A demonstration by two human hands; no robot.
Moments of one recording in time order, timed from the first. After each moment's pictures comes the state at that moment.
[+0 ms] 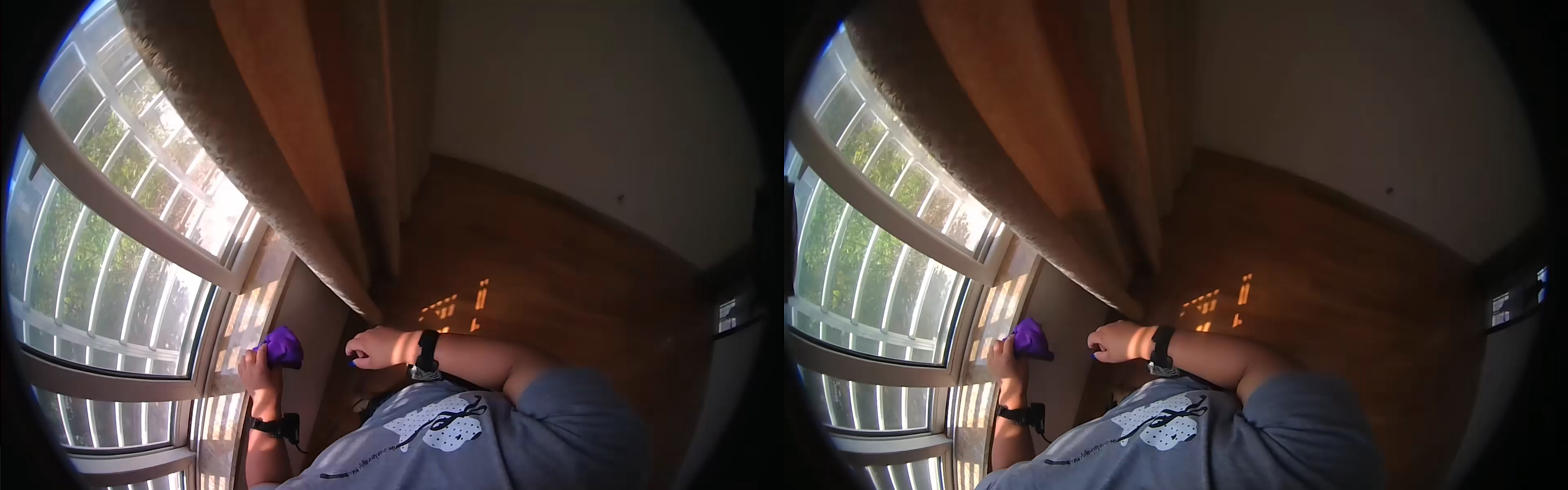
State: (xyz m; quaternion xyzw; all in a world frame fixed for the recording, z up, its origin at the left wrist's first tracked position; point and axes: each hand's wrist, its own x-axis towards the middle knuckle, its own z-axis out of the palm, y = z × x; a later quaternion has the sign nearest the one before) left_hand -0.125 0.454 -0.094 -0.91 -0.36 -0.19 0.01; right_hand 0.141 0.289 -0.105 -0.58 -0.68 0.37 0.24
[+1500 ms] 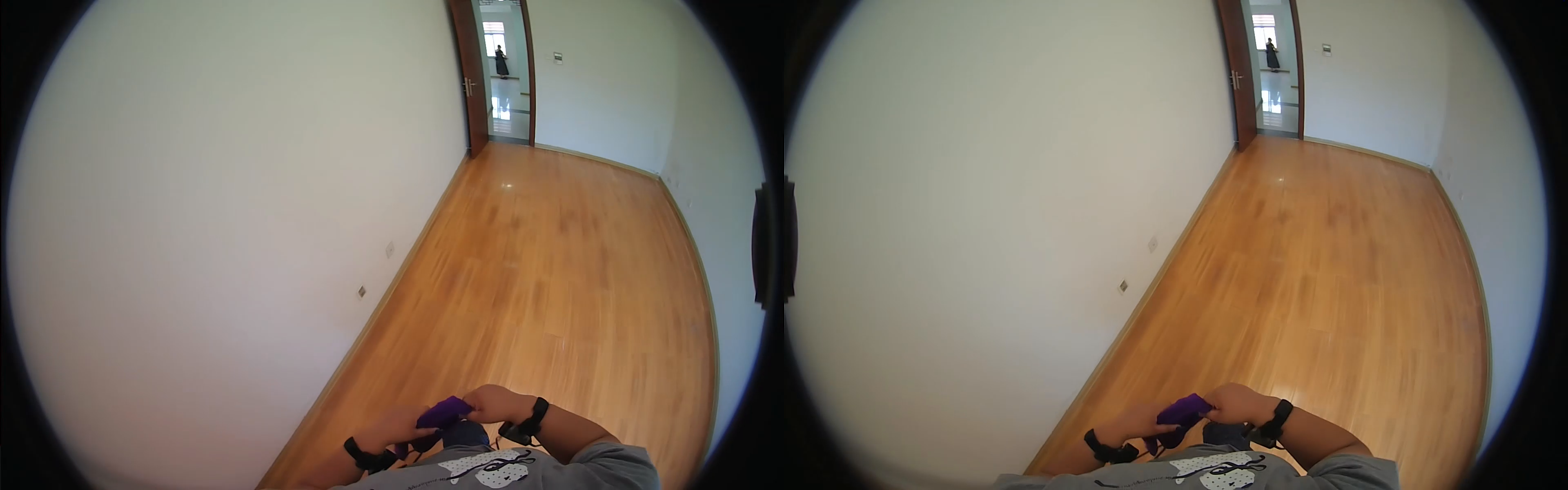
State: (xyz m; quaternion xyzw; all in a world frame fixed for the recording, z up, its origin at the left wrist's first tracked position) left_hand 1.012 -0.324 -0.056 -0.72 0.53 0.41 -0.18; right_hand 0.852 -0.530 -0.094 -0.92 -0.01 0.07 0.39
